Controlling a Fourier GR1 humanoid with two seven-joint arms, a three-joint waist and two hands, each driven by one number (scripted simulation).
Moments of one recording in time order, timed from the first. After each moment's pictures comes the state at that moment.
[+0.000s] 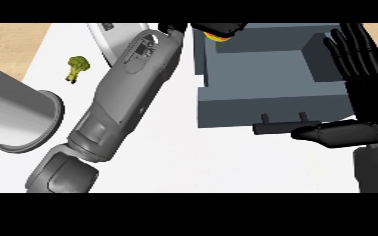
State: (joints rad) left arm -1.26 0.00 -0.05 -0.58 0.19 0.29 -0.28; right arm -0.27 -0.22 -0.16 -1.82 -0.12 0.20 0.08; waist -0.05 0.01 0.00
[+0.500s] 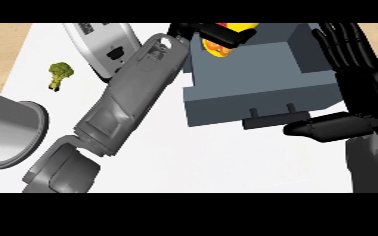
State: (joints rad) left arm -1.35 0.00 -0.21 -0.33 0.25 0.29 -0.22; right arm -0.34 -0.21 -0.13 -1.80 -0.12 0.21 0.08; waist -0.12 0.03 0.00
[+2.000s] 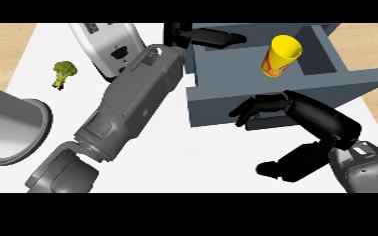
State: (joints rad) left arm -1.27 0.00 -0.23 -0.37 0.60 0.29 -0.49; right arm -0.33 -0.37 0.20 -1.80 -0.05 0.60 0.18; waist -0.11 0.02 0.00
